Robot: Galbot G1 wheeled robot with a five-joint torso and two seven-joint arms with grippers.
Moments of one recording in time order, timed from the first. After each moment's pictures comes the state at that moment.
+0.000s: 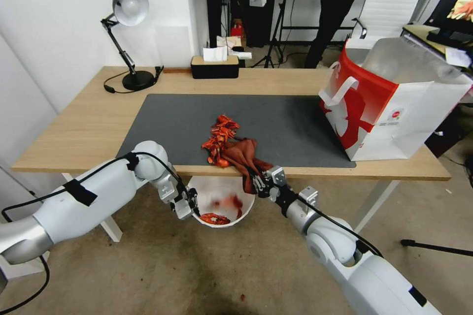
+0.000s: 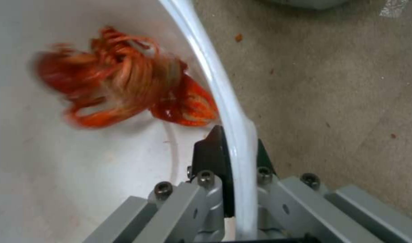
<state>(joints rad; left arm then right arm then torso) 0.33 -0.81 0.53 -1.44 0.38 -0.57 1.21 -1.17 1.05 0.06 1.91 0.43 -0.17 -0.05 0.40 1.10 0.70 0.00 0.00</state>
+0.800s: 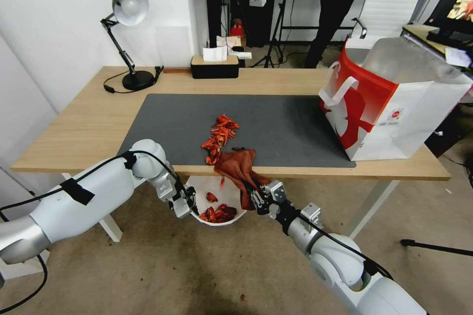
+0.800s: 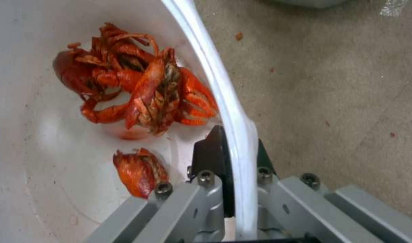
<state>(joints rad) 0.33 -0.81 0.53 -1.44 0.38 -0.56 1.21 -1.27 1.04 0.07 1.99 0.38 -0.16 -0.08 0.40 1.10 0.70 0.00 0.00</state>
